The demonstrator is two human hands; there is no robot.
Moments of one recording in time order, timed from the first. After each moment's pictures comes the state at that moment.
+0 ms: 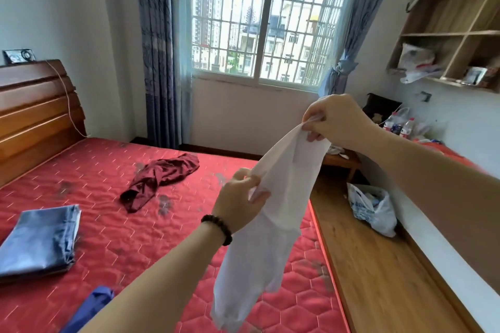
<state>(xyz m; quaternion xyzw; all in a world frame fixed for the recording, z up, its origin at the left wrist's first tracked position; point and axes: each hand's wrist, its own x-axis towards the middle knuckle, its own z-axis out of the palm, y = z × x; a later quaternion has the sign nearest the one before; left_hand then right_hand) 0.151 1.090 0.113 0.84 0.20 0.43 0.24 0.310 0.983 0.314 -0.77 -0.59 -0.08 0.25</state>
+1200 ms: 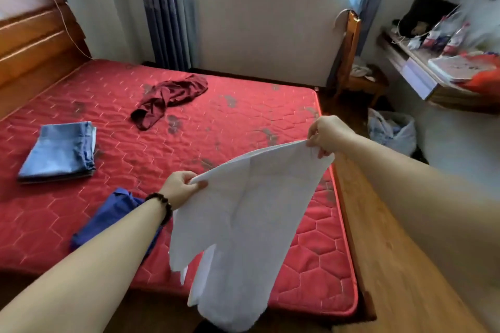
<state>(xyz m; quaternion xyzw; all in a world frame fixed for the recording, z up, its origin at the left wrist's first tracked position) 0.064 1.077 -0.081 0.72 0.45 0.17 0.50 0.385 0.955 0.056 -0.87 -0.45 0.17 0.10</state>
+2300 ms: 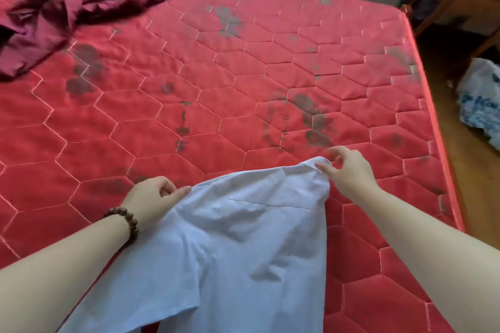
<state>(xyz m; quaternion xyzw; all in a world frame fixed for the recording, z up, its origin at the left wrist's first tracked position) 0.298 1.433 -0.499 0.75 0.57 0.01 0.34 0.655 1.292 -0.459 -0.90 -0.36 0.20 0.15</state>
